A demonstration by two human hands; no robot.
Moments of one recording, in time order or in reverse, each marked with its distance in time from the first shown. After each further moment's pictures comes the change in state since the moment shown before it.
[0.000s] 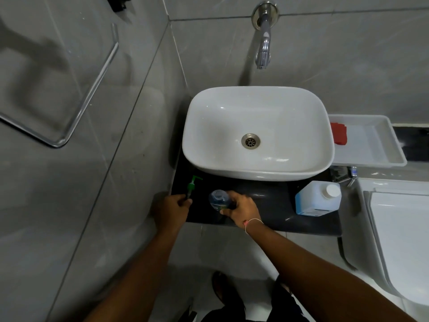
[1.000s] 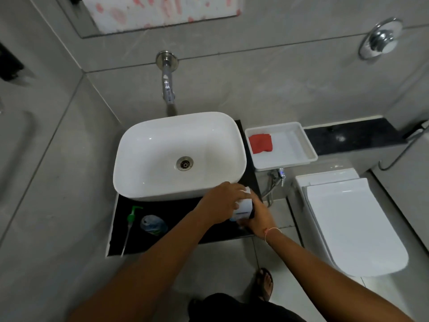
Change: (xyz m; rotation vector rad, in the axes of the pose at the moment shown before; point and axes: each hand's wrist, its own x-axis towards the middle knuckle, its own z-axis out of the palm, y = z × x) left_hand -0.109 0.258 0.107 0.602 -0.422 1.294; right_hand -0.078 0.133 -0.182 0.363 0.223 0.046
